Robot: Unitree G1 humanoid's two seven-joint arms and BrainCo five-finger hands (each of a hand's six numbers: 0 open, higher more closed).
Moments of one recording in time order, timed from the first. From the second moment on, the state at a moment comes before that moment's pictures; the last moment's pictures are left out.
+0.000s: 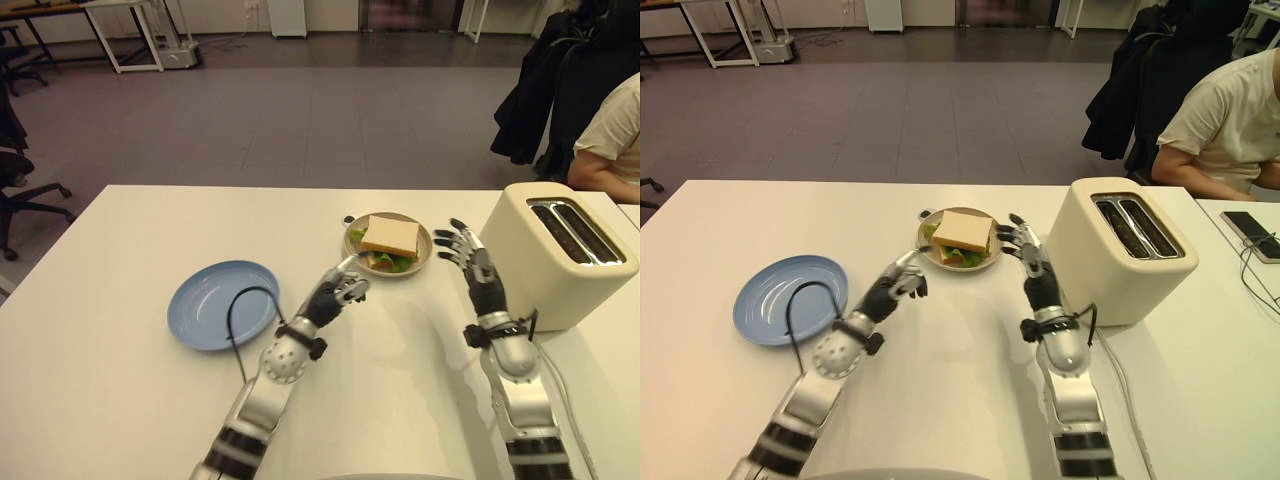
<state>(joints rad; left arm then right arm) 0.06 0.16 -0.22 -0.26 0.13 -0.06 -0.08 0.07 -0.17 -0.03 -0.22 0.12 -0.12 0.12</state>
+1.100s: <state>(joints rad) 0.27 0.08 0.05 -0.07 -0.08 -0.54 -0.16 0.22 -0.16 -0.11 0.08 0.09 -0.56 0.26</state>
